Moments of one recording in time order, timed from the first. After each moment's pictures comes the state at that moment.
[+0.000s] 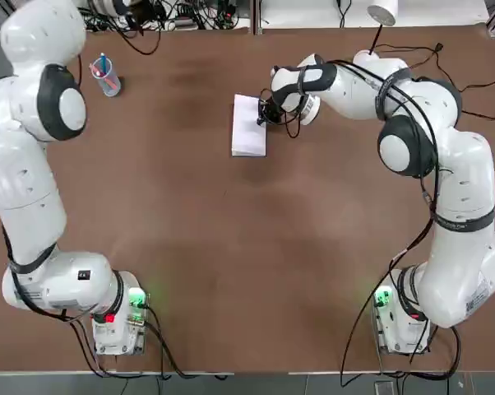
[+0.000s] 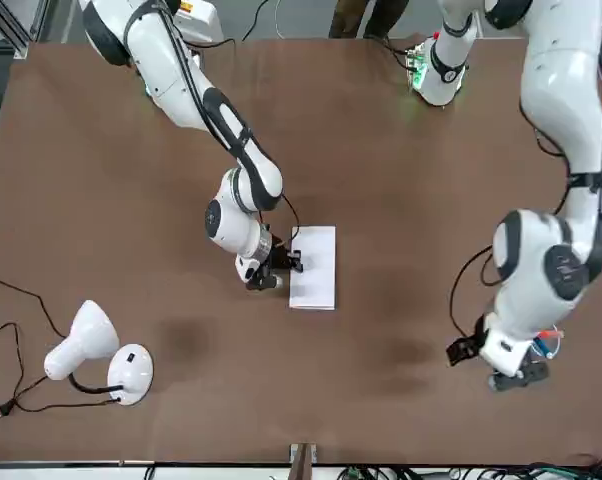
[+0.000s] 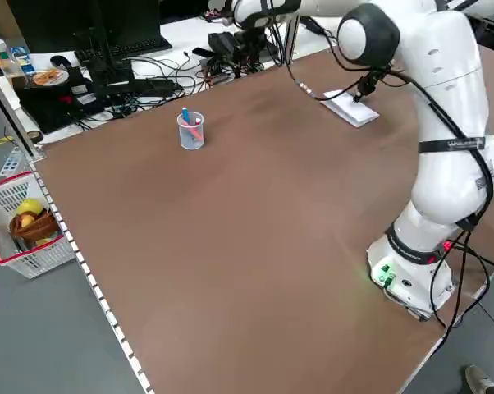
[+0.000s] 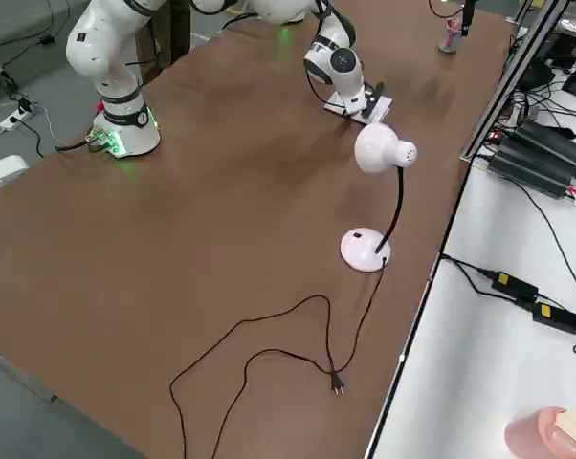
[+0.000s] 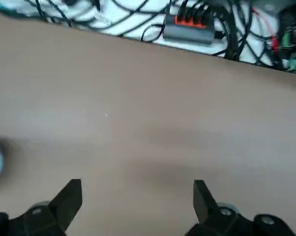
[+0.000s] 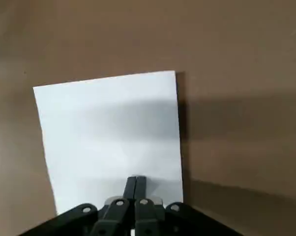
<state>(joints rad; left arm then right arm) 0.03 0.64 -0.18 -1.33 0.07 2.20 -0.25 0.50 0.80 0.19 -1.66 0.92 2.72 -0.10</state>
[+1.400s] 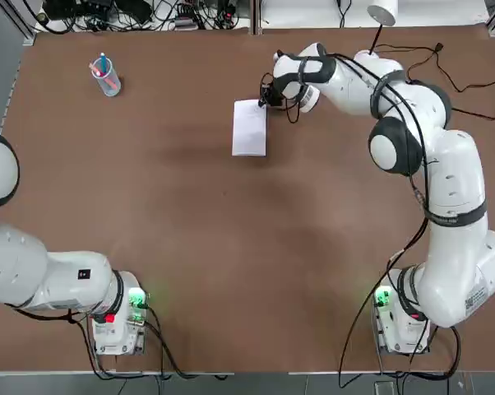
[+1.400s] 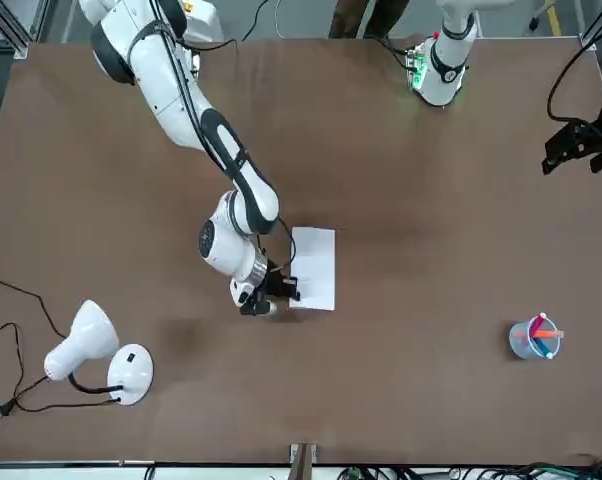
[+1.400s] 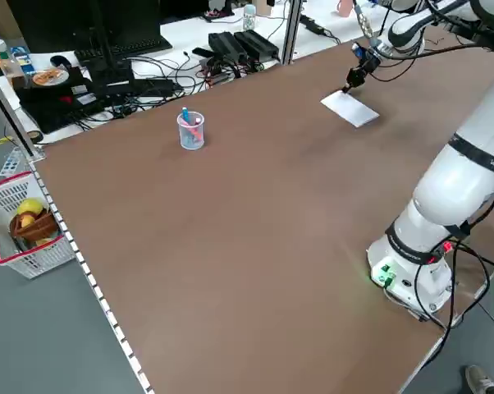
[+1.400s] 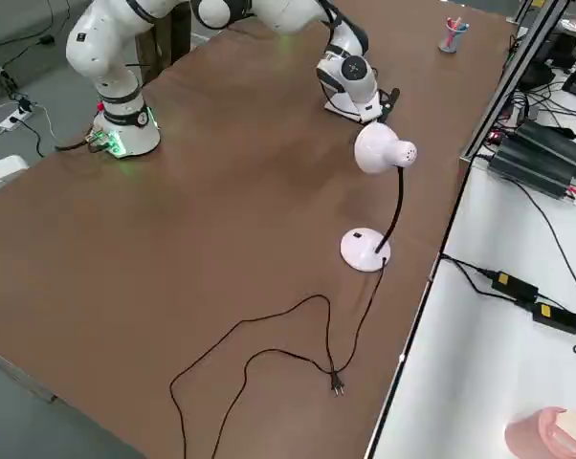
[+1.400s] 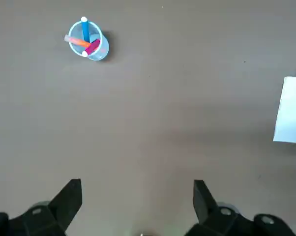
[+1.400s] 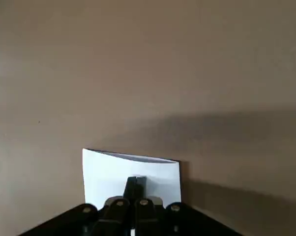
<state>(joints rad) 0.04 0.00 -0.05 -1.49 0.00 1.48 -0.06 0.50 0.91 0.14 -1.46 0.92 2.72 -0.11</state>
